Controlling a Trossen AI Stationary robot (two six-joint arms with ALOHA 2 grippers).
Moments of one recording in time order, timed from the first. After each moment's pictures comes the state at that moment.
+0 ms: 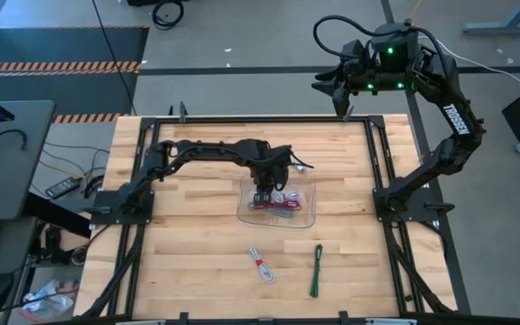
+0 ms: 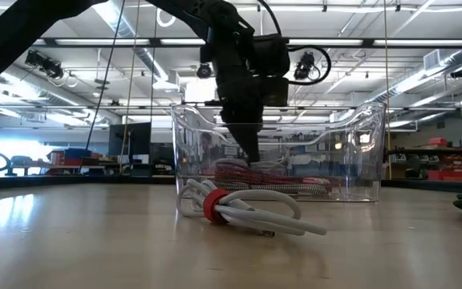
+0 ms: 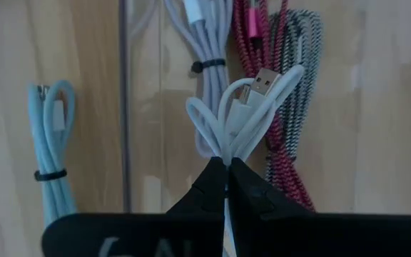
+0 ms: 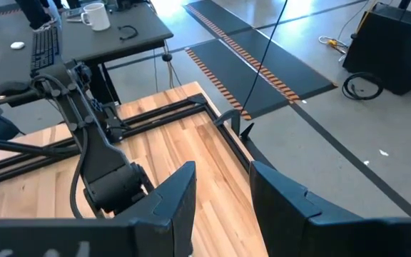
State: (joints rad) left arm 0.17 2.20 1.80 -0.88 0.22 0.25; right arm -0.46 1.48 2.23 -1.17 -0.10 0.04
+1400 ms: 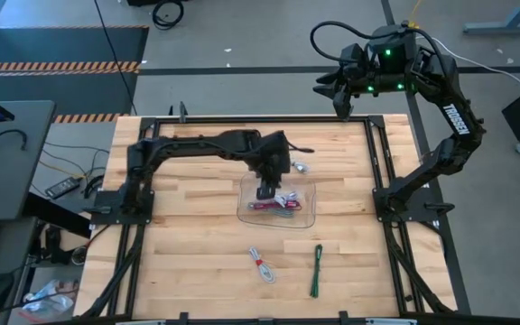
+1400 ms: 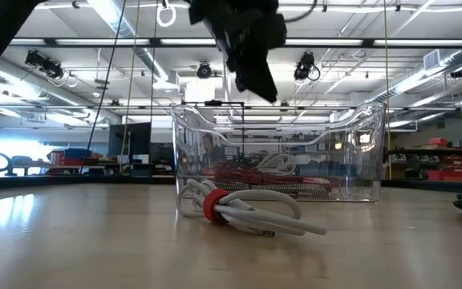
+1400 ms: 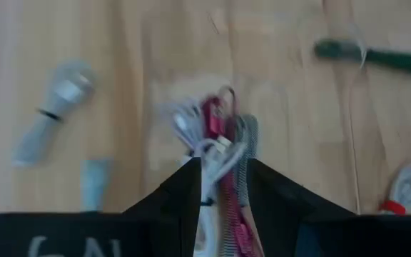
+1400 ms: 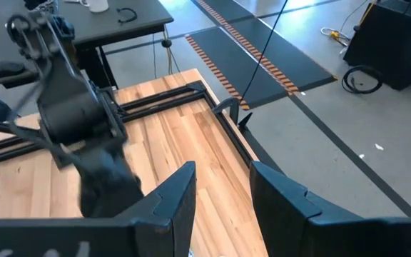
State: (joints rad) left arm 0.17 2.02 1.80 -0.78 0.24 0.17; right arm -0.46 1.48 2.23 -1.21 -0.10 0.00
